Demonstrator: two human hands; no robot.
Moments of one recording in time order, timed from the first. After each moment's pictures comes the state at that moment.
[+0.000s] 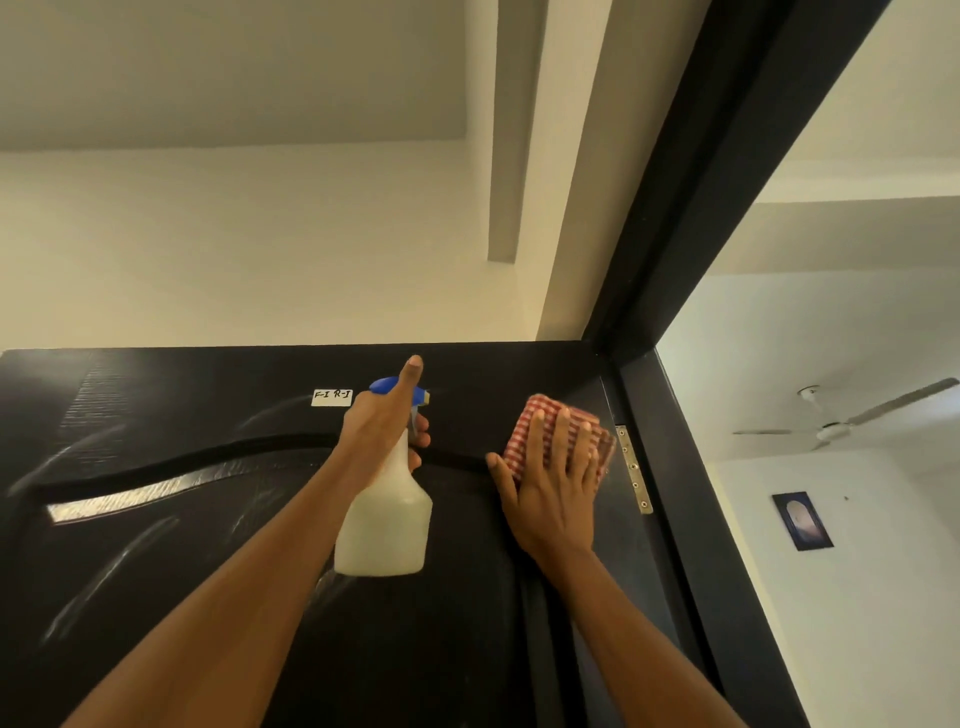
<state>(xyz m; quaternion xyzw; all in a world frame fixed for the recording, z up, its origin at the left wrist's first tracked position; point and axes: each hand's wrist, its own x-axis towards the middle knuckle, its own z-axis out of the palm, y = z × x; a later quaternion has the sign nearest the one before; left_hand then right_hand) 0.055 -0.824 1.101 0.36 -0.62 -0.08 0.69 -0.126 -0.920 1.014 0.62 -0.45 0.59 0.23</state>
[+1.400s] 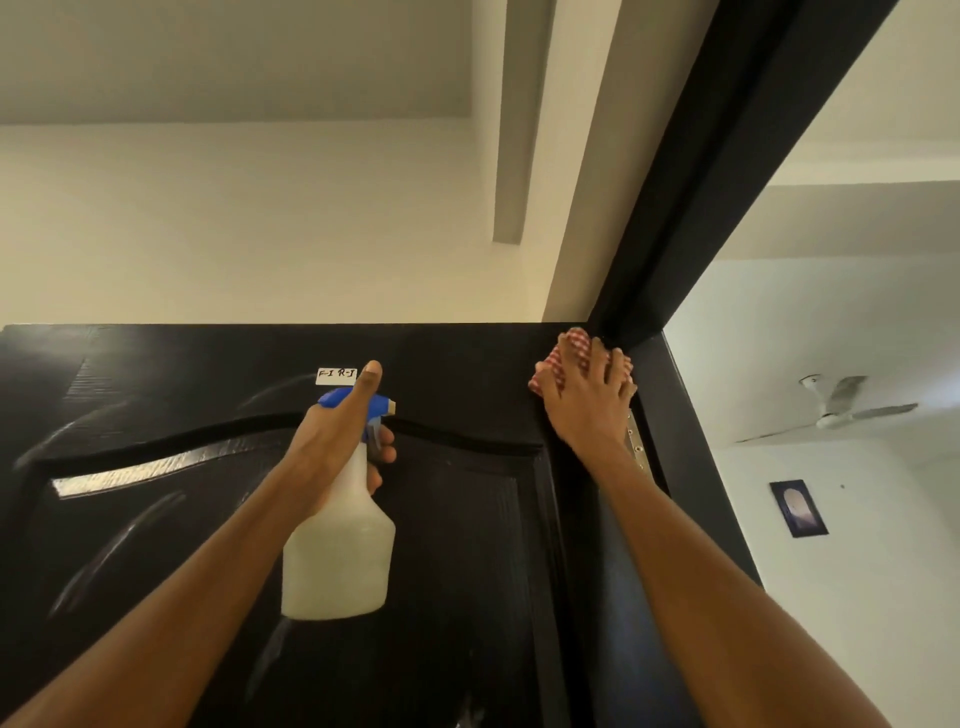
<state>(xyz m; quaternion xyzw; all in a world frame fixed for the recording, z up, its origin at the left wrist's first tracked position) 0.095 -0.797 1.059 0.35 -0.63 -0.09 0.69 -0.178 -0.948 1.109 0.55 -0.46 0.63 0.30</state>
